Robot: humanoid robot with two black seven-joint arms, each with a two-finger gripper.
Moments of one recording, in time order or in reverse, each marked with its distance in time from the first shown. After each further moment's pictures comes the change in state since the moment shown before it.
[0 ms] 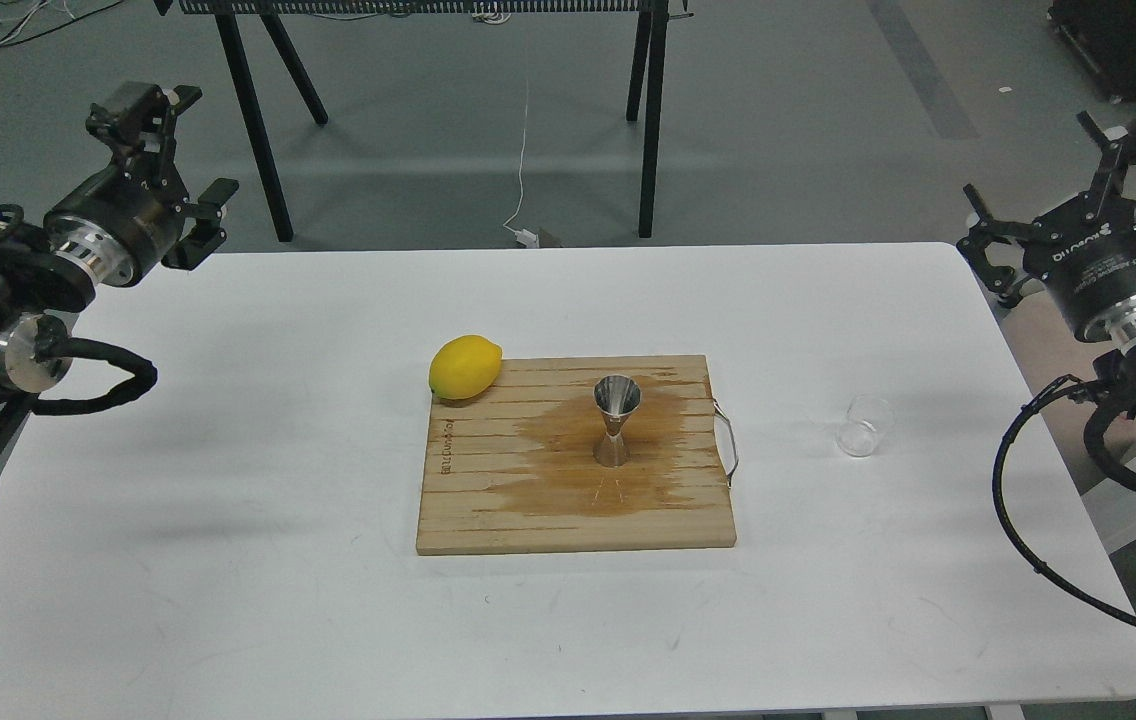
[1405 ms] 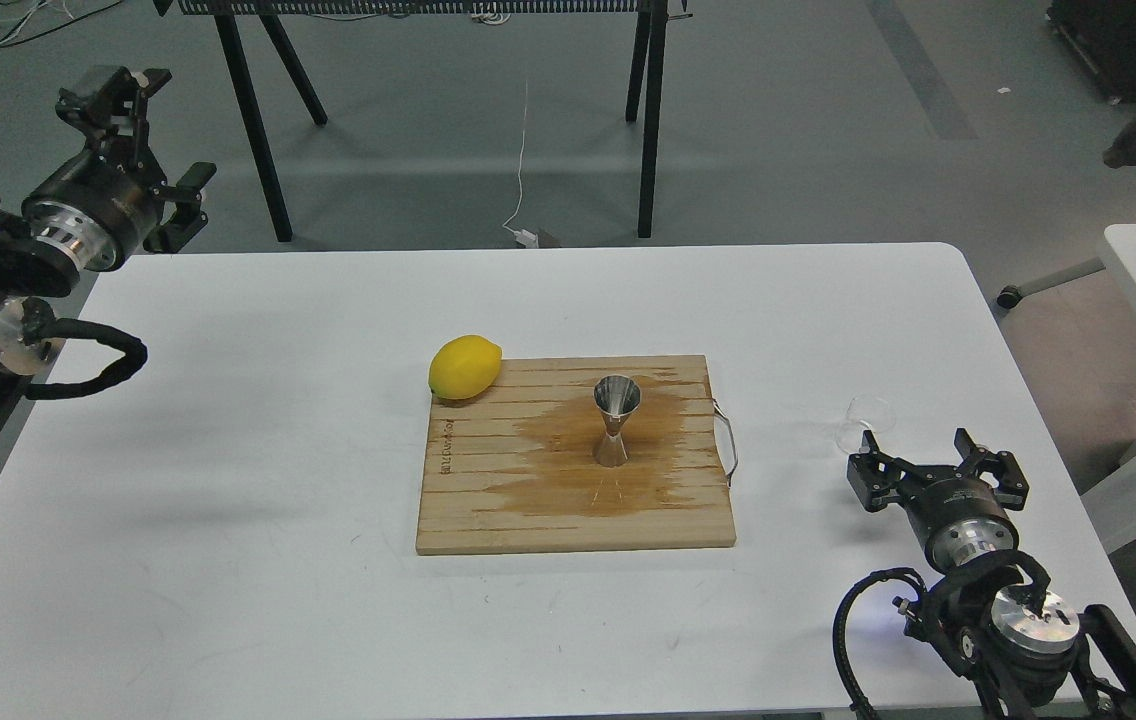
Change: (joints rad) left arm -0.034 -0.009 -0.016 0.045 -0.008 0.018 -0.005; right arm -0.271 0.495 0.151 -0.082 0.221 -0.294 0.025
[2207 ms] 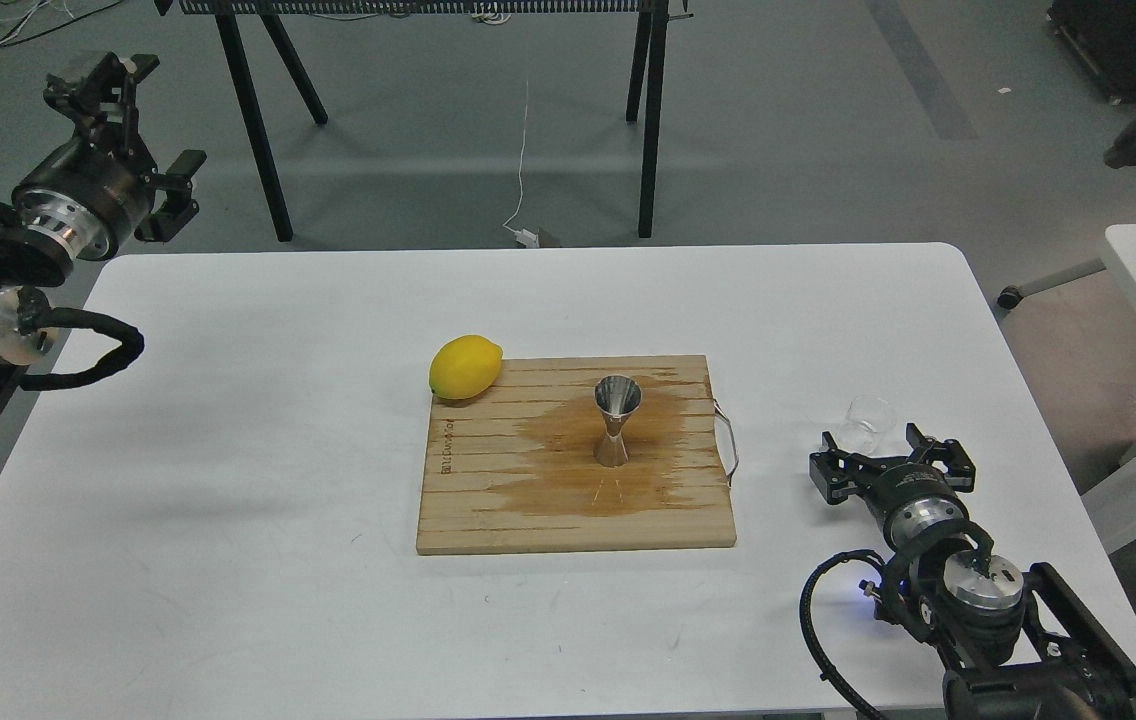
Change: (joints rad) left arm -0.012 0.008 0.000 0.000 0.000 0.005 0.000; right arm 0.137 0.007 -0.068 -0.207 0.000 0.018 -0.001
